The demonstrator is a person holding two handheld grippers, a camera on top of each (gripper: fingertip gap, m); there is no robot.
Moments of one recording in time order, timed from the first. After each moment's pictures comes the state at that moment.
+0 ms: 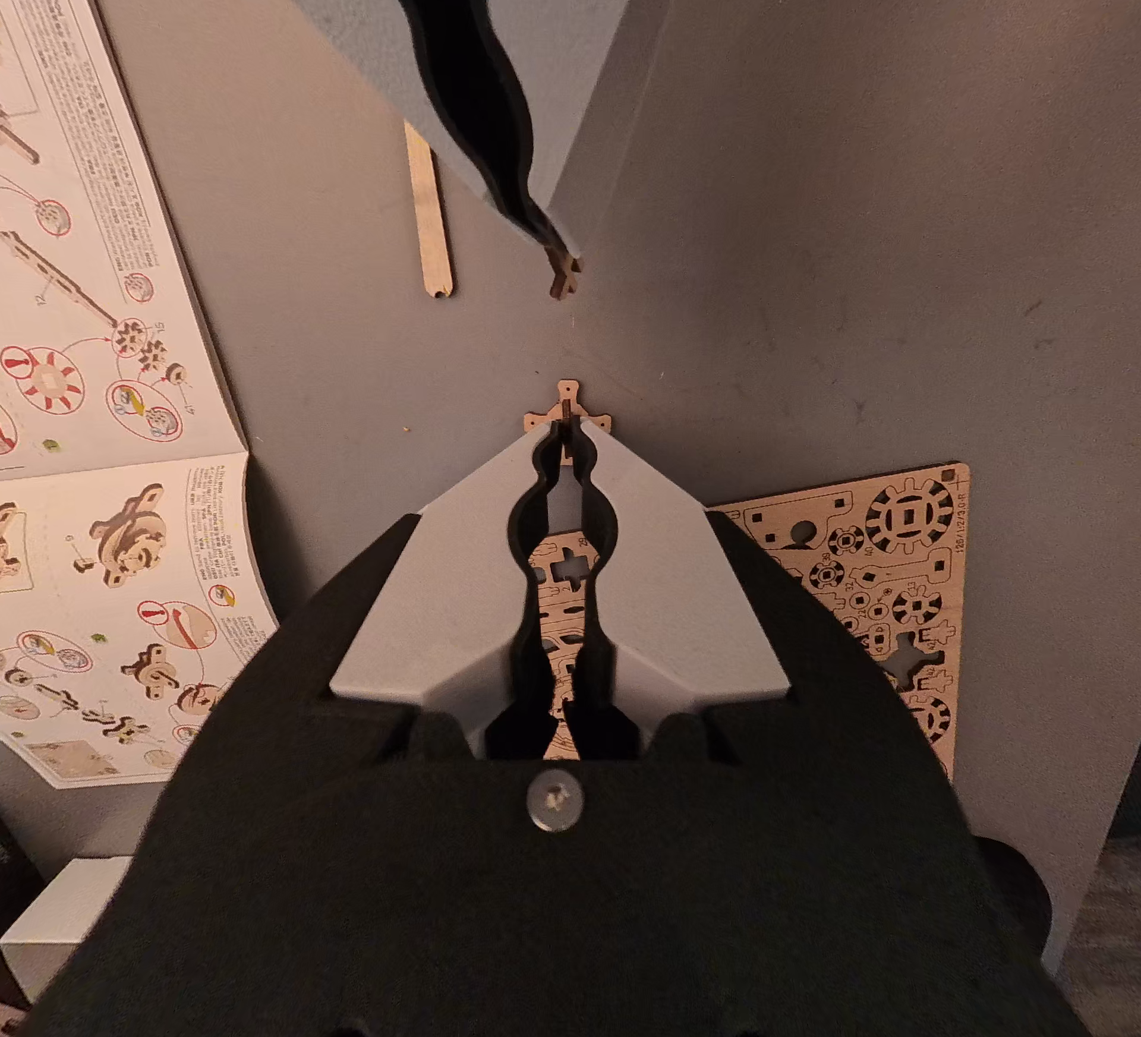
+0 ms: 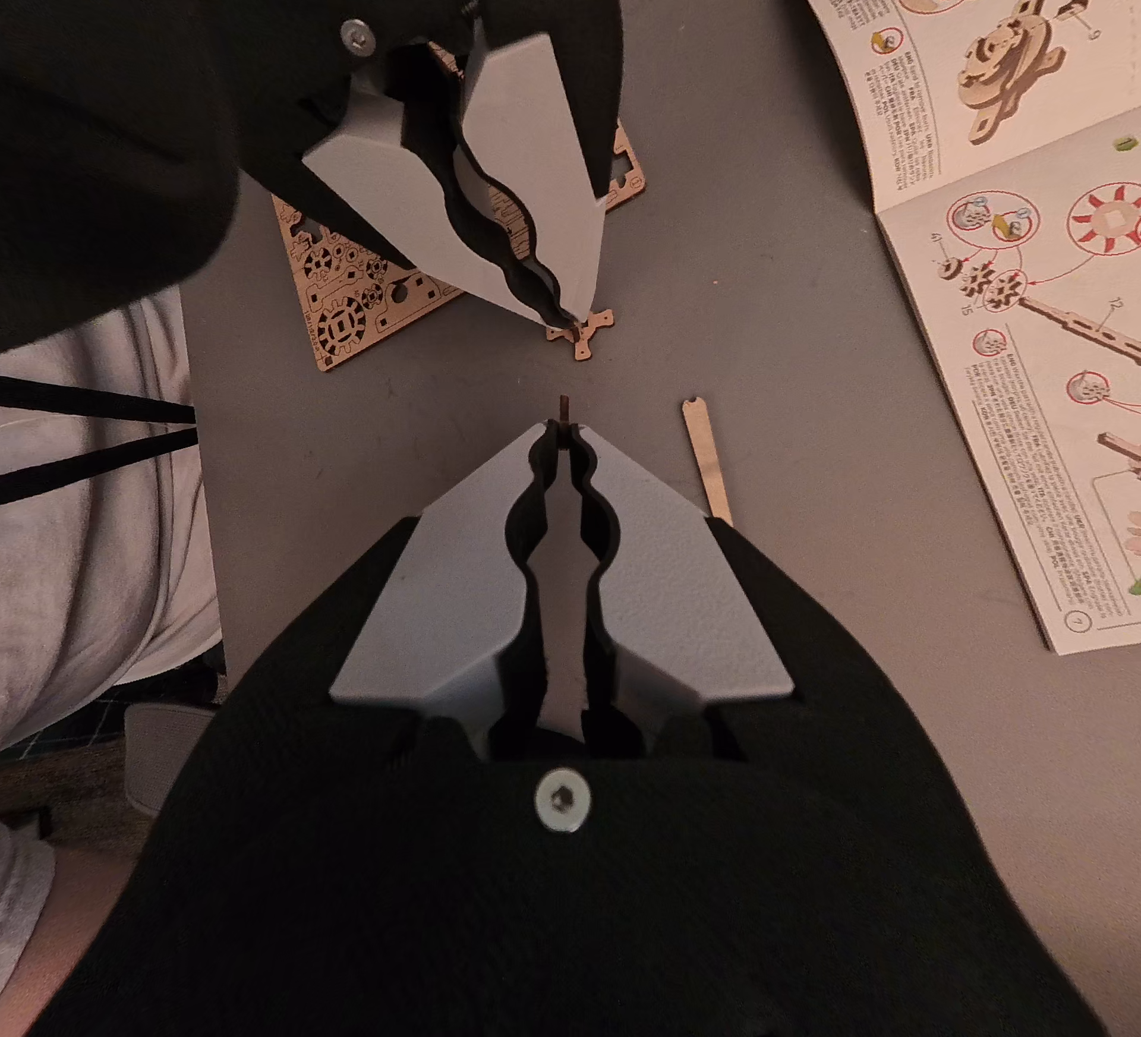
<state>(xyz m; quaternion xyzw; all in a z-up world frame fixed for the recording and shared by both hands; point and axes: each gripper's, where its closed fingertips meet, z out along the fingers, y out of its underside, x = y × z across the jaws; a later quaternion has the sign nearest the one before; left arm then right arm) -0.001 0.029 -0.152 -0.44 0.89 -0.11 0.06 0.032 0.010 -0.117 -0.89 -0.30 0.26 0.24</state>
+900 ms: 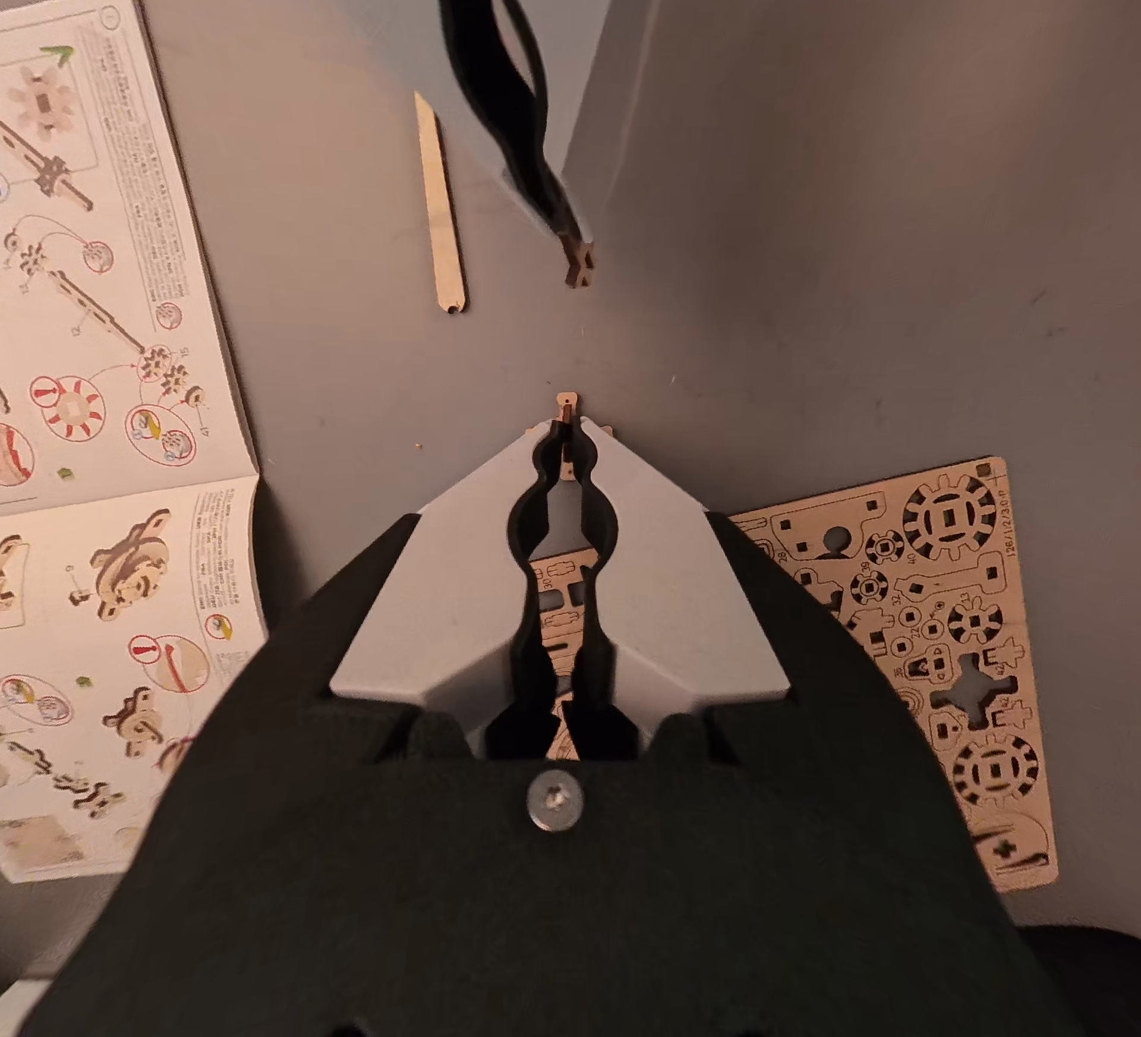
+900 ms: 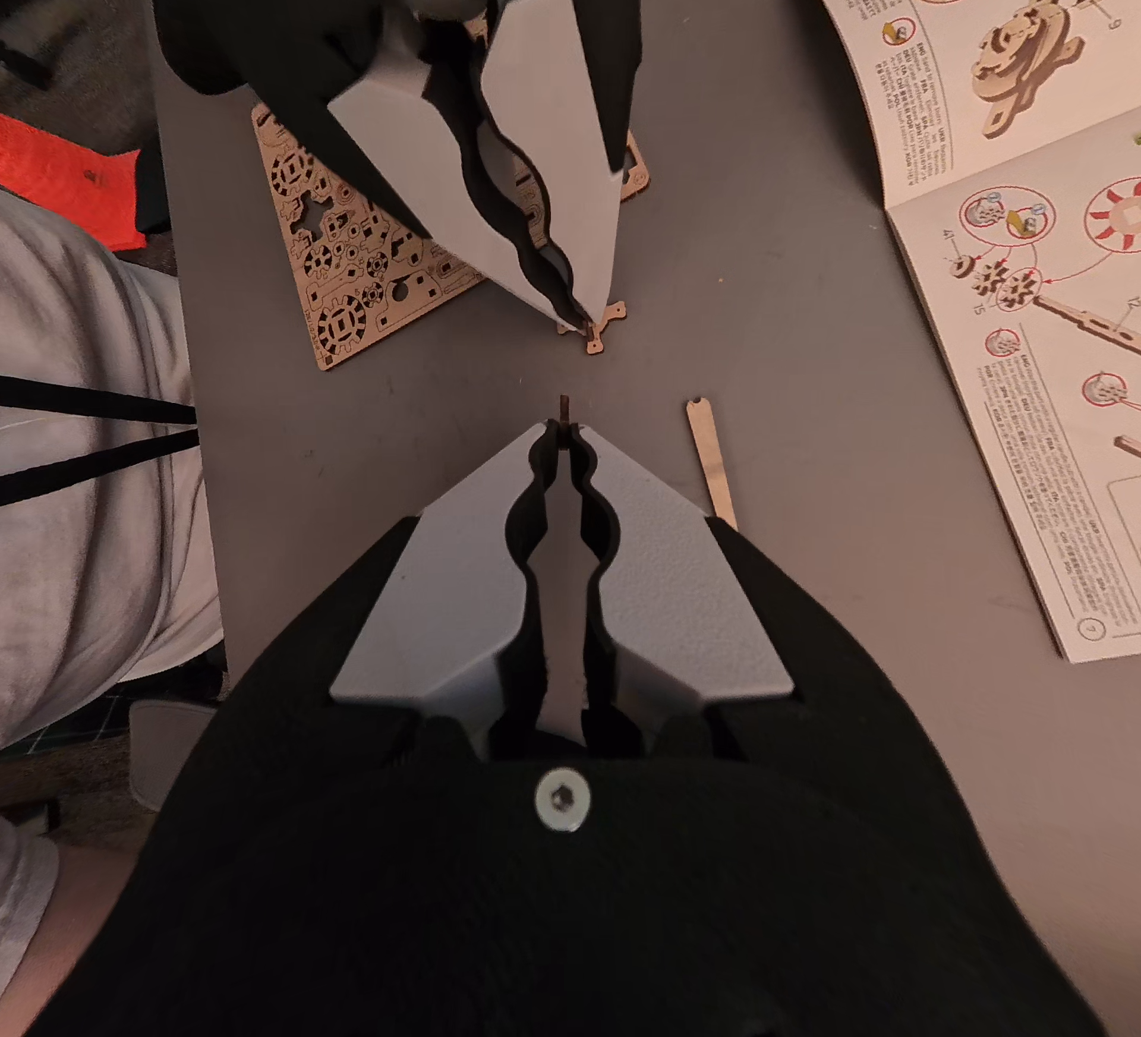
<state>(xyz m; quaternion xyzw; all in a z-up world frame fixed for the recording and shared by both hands) 0.003 0.032 -0.154 -0.41 0.89 -0.18 0.10 0.030 0.009 -0.119 -0.89 -0.30 0.27 0.23</state>
